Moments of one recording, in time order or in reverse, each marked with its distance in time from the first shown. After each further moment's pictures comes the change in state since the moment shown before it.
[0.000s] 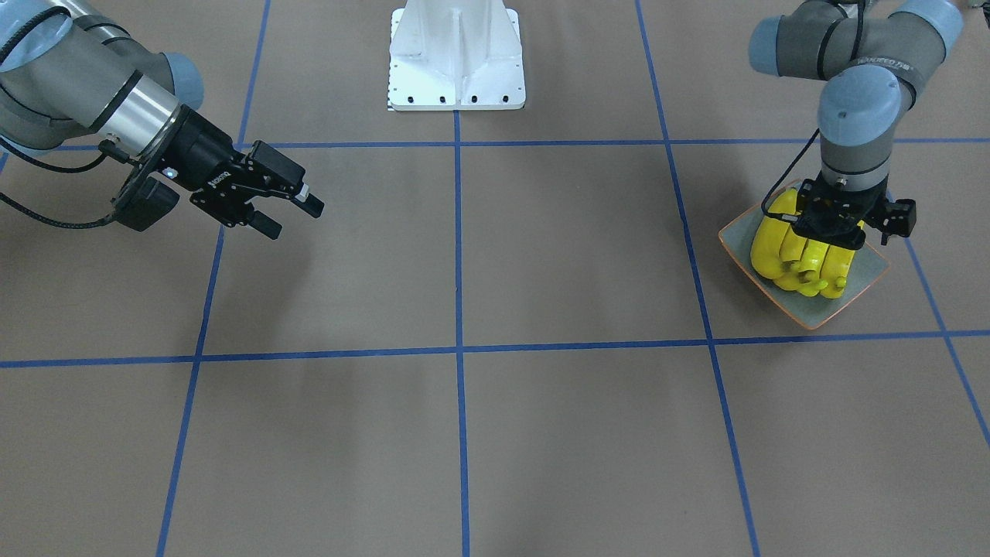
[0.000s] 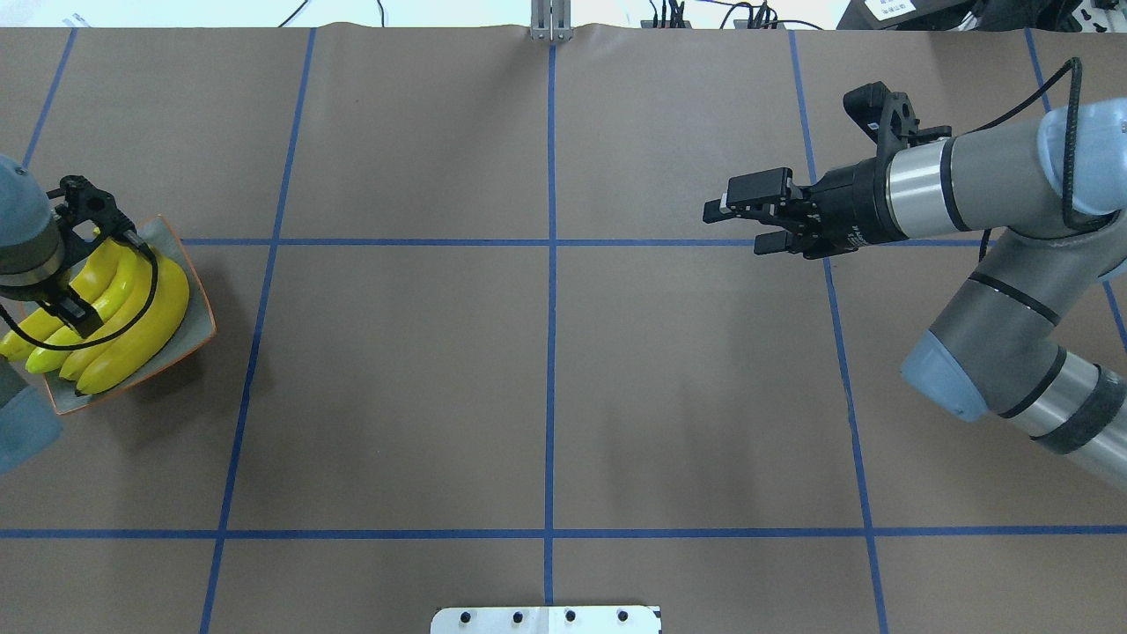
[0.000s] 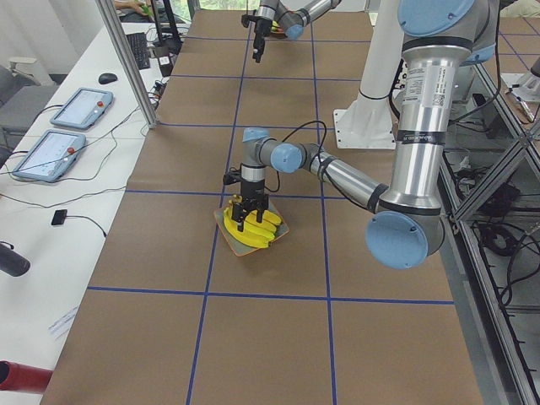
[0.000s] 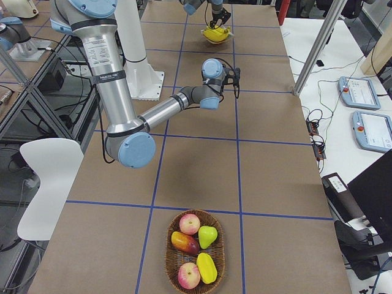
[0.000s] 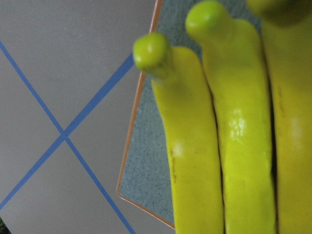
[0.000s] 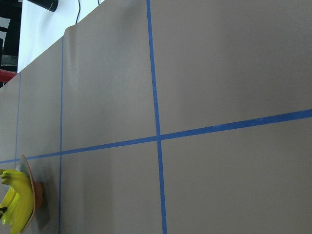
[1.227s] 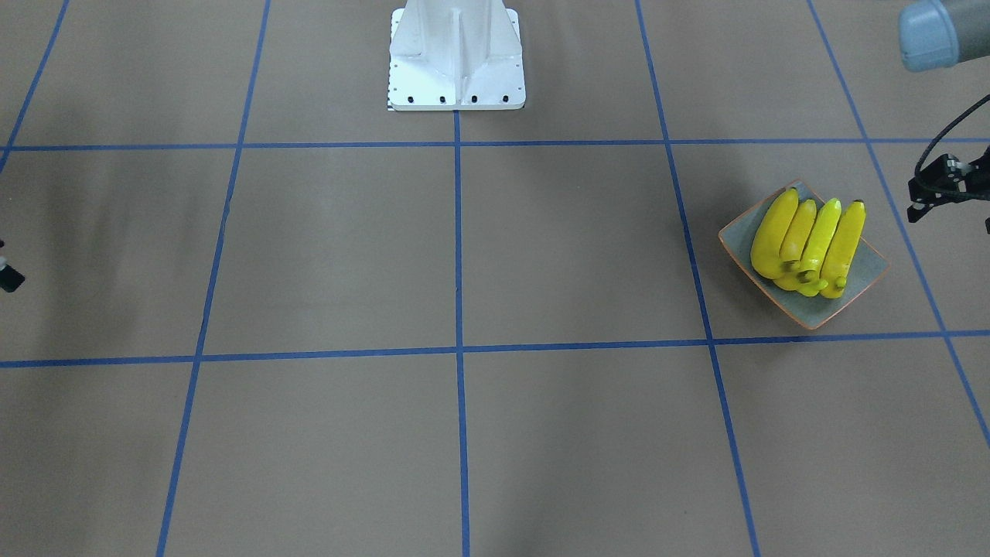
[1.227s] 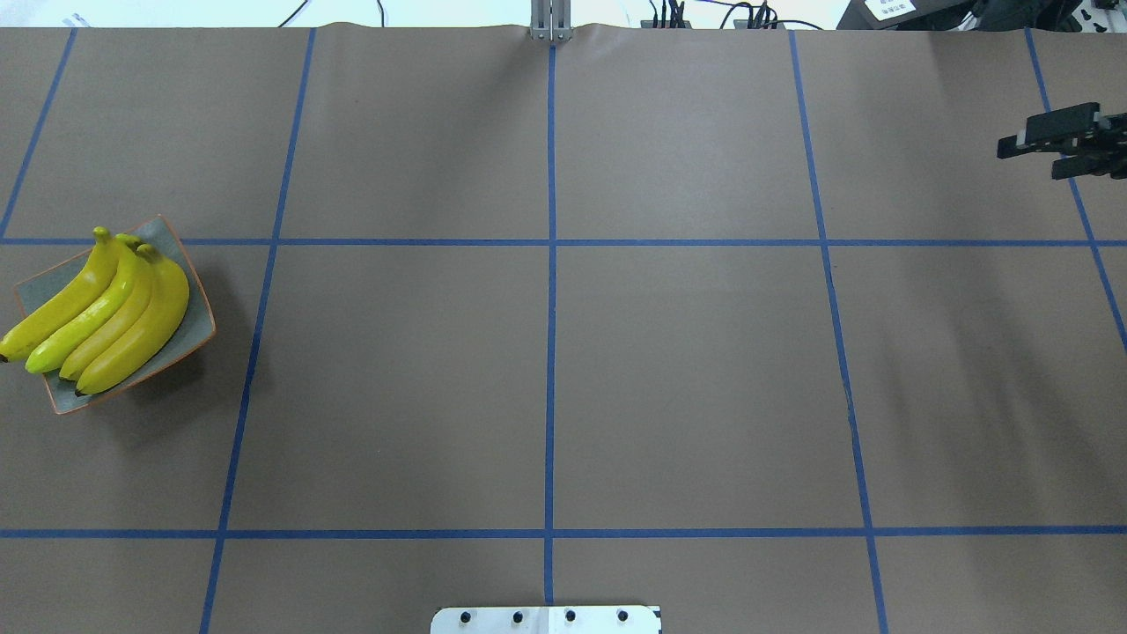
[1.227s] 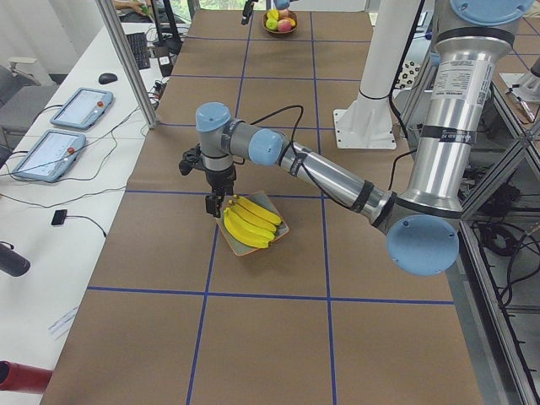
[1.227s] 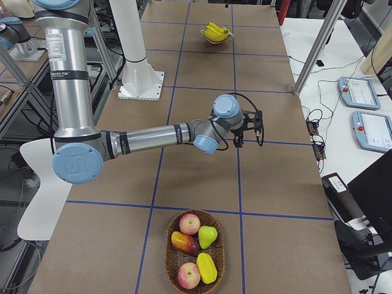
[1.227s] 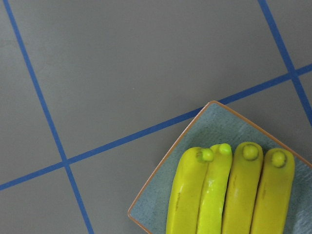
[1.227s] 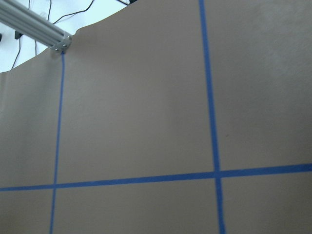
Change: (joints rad) left arm -0.468 -0.058 0.045 -0.005 -0.538 -0.002; right arm 0.475 -0.213 -0.103 -0.246 0.196 -0.640
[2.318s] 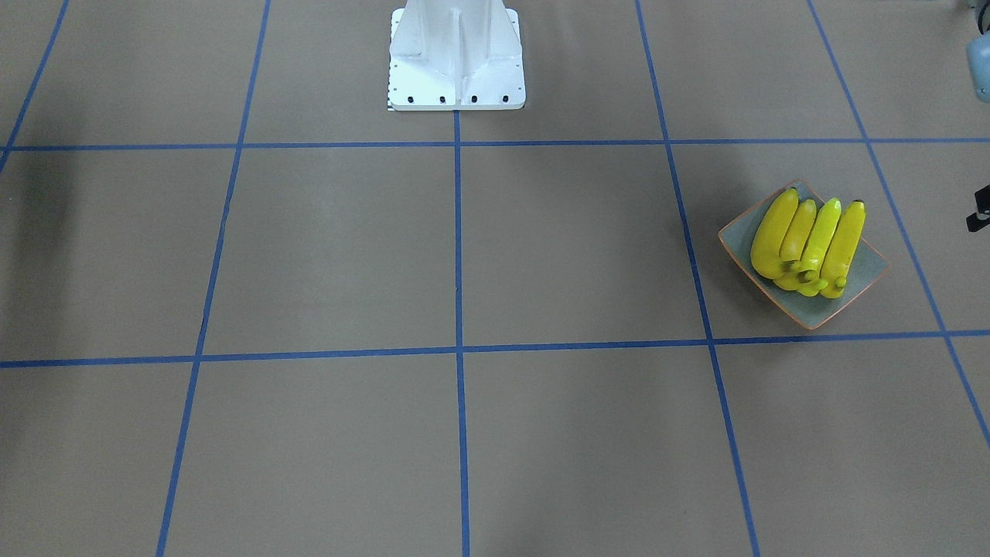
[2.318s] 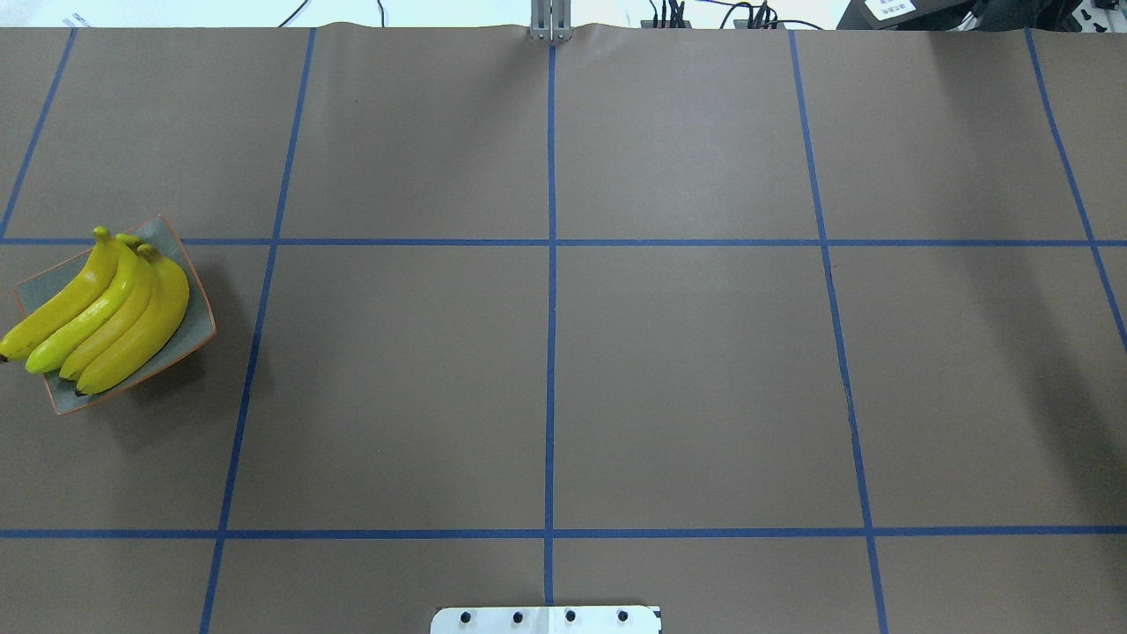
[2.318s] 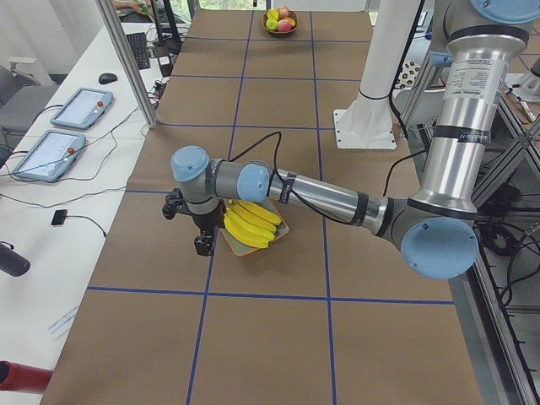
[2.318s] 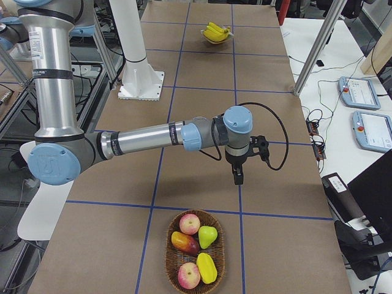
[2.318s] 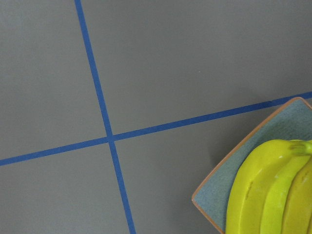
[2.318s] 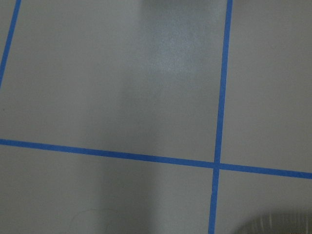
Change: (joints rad) left arm -0.117 0.006 0.203 -0.026 -0.044 0.161; right arm 0.192 -0.030 0.095 -0.731 -0.021 -0.815
